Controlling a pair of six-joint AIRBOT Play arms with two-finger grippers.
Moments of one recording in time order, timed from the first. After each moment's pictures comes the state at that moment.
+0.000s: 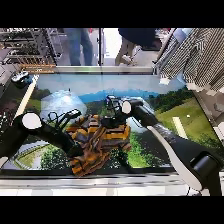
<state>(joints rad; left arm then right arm) -0.25 -1.12 1.07 1.03 -1.45 -1.05 0.51 -1.68 1.62 -1.20 1.23 1.65</state>
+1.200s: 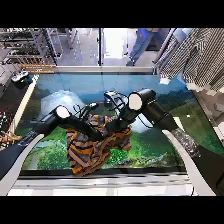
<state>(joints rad) -0.36 -1.53 1.24 0.79 -1.15 -0.81 0.57 -1.51 1.68 -1.31 1.54 1.60</state>
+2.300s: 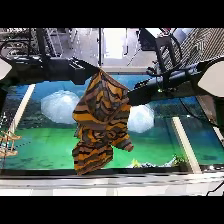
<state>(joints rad) -0.29 -1.36 1.88 0.72 -1.09 -1.08 0.57 -1.31 2.05 -1.54 1.57 1.62</state>
